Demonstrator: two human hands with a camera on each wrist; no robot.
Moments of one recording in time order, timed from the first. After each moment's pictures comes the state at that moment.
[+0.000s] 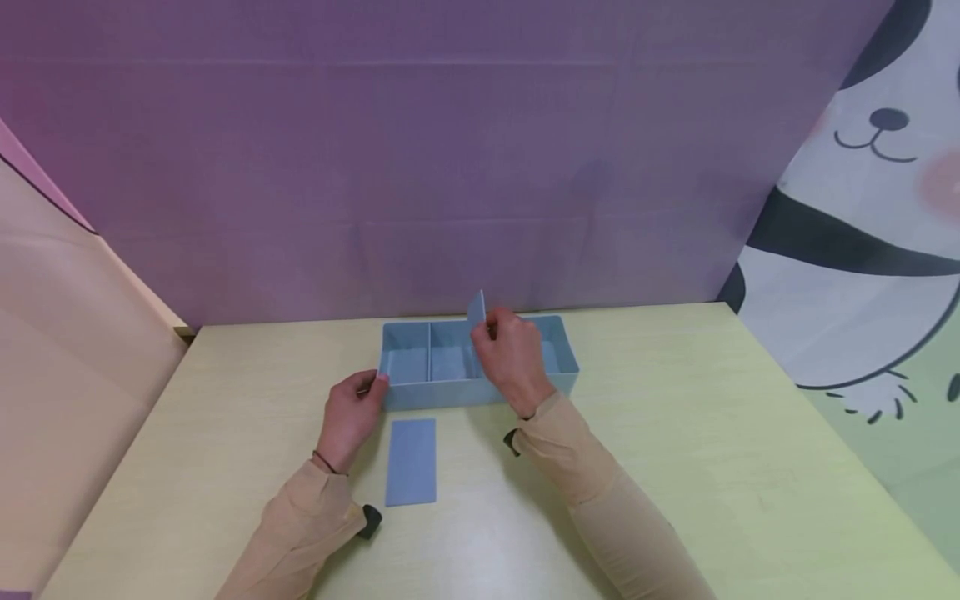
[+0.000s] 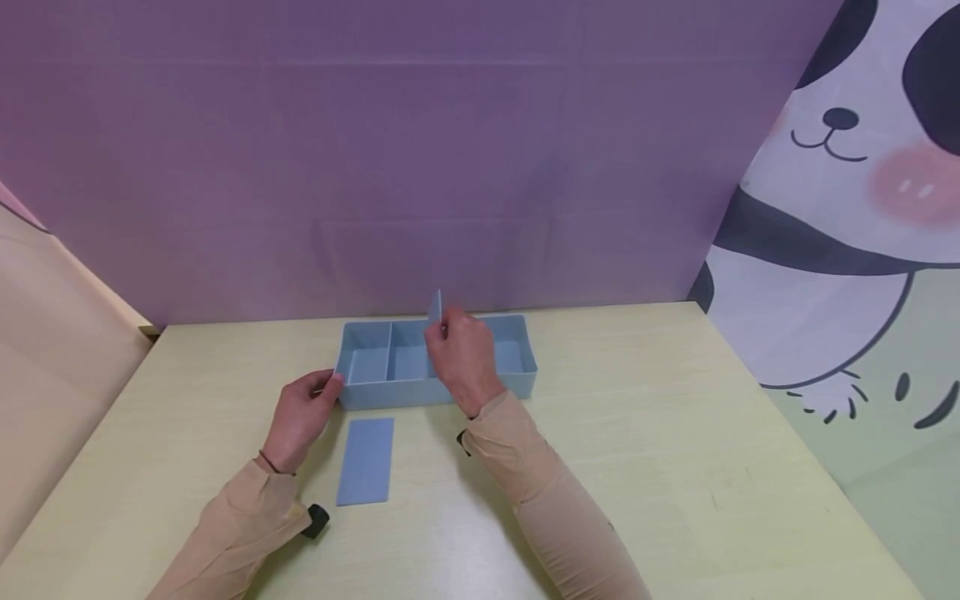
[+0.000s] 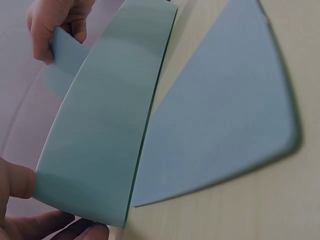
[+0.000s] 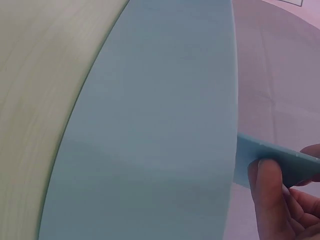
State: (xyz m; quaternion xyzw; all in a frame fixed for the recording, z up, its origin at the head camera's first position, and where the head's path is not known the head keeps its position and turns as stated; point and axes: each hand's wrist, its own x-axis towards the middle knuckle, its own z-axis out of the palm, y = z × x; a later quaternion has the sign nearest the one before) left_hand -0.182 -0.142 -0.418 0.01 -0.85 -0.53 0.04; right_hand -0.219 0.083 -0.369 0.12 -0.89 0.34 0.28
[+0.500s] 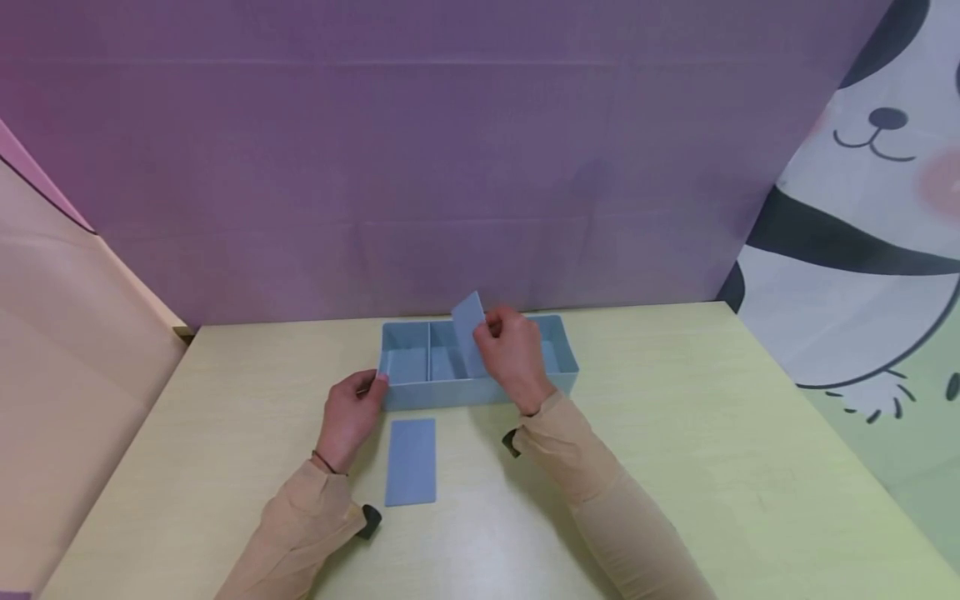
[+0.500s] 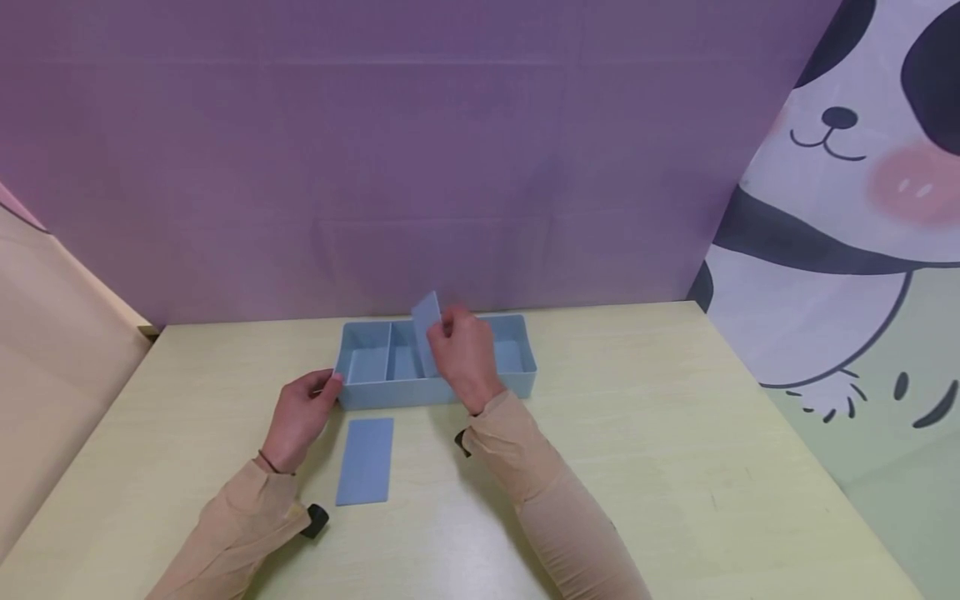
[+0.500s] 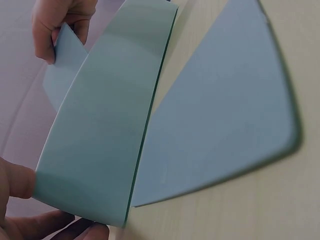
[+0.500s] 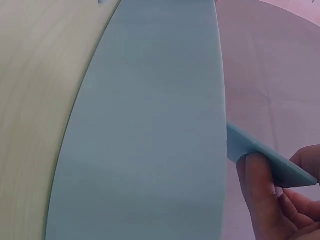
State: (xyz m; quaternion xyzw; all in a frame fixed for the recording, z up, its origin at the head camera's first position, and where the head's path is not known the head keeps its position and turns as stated) left_hand -0.181 -0.142 -0.418 0.01 -0.85 -0.53 0.05; right_hand -0.221 0.084 -0.366 0.06 -0.88 0.41 0.23
